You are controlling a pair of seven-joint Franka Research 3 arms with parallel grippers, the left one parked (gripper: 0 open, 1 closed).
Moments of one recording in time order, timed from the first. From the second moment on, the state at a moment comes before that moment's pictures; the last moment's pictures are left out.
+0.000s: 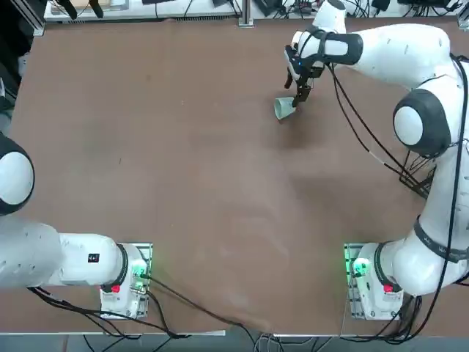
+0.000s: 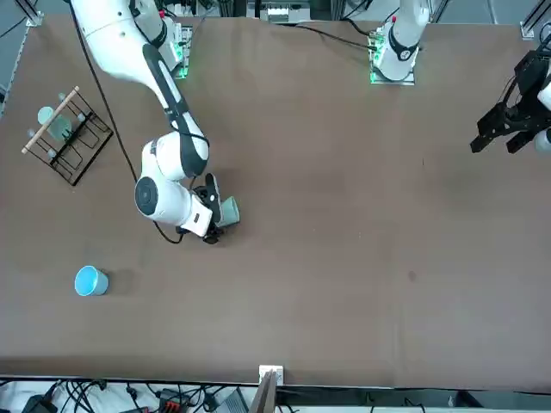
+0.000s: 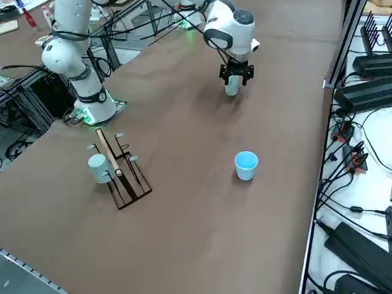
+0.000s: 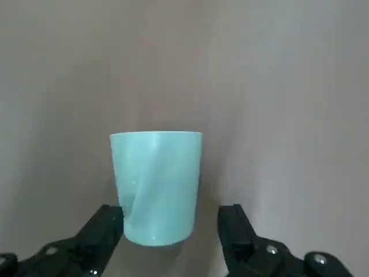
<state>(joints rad) 0.33 0.63 0.07 -1.70 0.35 2.26 -1.72</state>
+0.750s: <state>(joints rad) 0.33 0.65 0.10 -1.70 0.35 2.26 -1.73</state>
